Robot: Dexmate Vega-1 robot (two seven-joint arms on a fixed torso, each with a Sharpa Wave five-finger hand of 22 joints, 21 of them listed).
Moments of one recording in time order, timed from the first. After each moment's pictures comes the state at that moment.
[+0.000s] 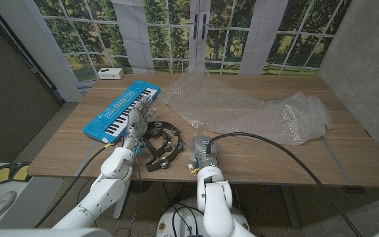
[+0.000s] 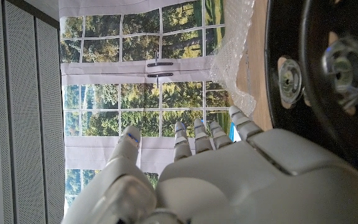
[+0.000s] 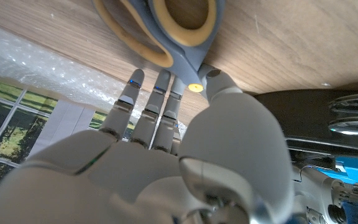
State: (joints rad) left arm 1.17 0.51 0.29 -1.54 -0.74 -0.47 0.00; left_hand 0.12 0.05 0.55 -0.14 0.17 0.17 -0.09 0.19 0.18 0.09 -0.02 0.21 0.20 0.00 -0.01 0.18 0.17 0.10 0.08 0.20 0.17; right arm -1.18 -0.22 -0.96 -1.93 -1.53 -0.90 0.30; right_hand 1.12 0.11 0.31 -0.16 0.54 0.15 0.12 0.20 0.20 0.68 -0.08 0.56 0.68 0.62 -0.06 0.38 0.47 0.52 0.14 0.20 0.18
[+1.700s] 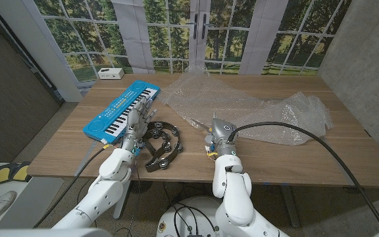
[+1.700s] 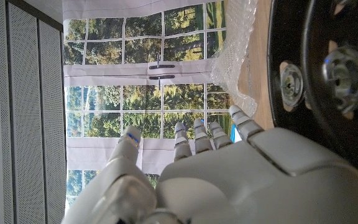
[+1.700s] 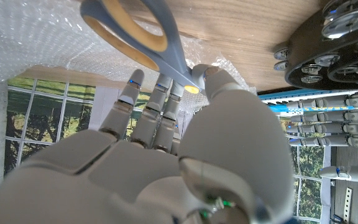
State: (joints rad) left arm 1.20 0.53 0.28 -1.58 -0.75 -0.46 0.00; left_hand 0.12 0.05 0.55 -0.14 0.17 0.16 -0.09 0.19 0.18 0.09 -0.02 0.21 0.20 -0.01 -0.01 0.18 0.17 0.10 0.08 0.20 0.17; right arm -1.17 -0.33 -0.89 -2.13 -1.27 -0.98 0.04; right_hand 1.13 0.10 0.36 -0.16 0.73 0.16 0.12 0.20 0.20 0.64 -0.08 0.56 0.69 0.67 -0.06 0.36 0.52 0.51 0.12 0.20 0.18
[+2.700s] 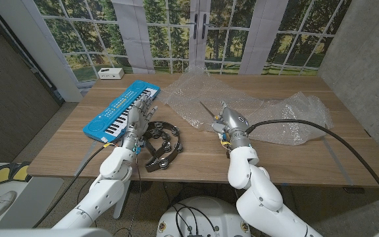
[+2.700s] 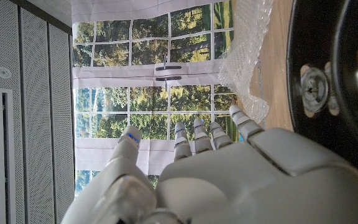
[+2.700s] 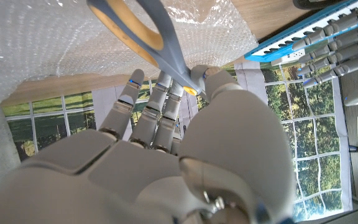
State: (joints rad) left arm 1.20 0.52 0.28 -1.60 -0.73 -0.48 0.00; left_hand 0.12 0.05 0.55 -0.14 0.17 0.17 -0.09 0.19 0.18 0.10 -0.02 0.21 0.20 -0.01 -0.01 0.18 0.17 0.10 0.08 0.20 0.17; right arm -1.22 -0.43 -0.72 -2.30 -0.78 -0.84 -0.24; right_hand 1.12 0.09 0.37 -0.16 0.78 0.18 0.11 0.20 0.20 0.65 -0.07 0.56 0.69 0.70 -0.07 0.37 0.56 0.53 0.11 0.21 0.18
